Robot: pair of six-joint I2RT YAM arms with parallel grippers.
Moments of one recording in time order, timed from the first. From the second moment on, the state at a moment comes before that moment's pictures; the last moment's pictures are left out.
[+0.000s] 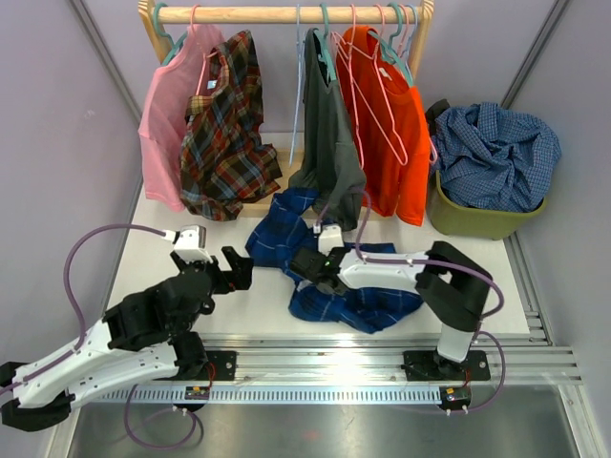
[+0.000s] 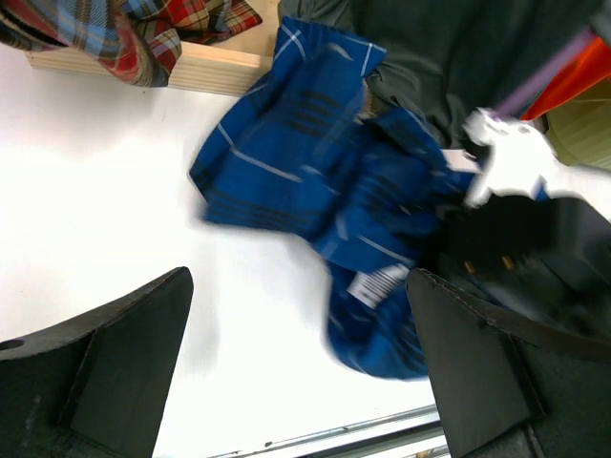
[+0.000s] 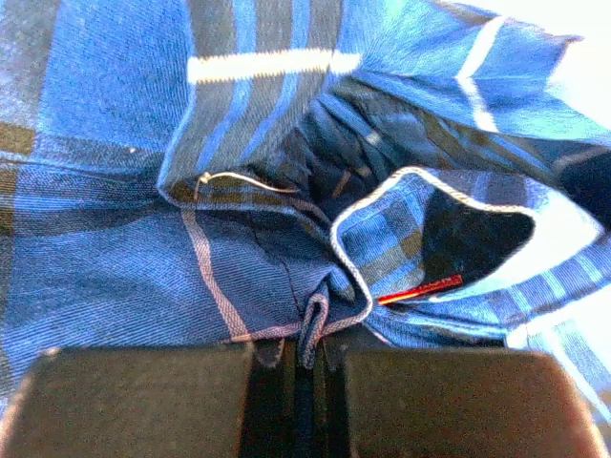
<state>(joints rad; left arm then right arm) -1.10 0.46 0.73 -0.75 -0.75 -0.74 1.06 1.85 1.15 -0.57 0.62 0.85</state>
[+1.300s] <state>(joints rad) -1.10 0.70 0.89 -0.58 -0.60 -0.61 0.73 0.81 1.70 -1.01 1.45 0.59</state>
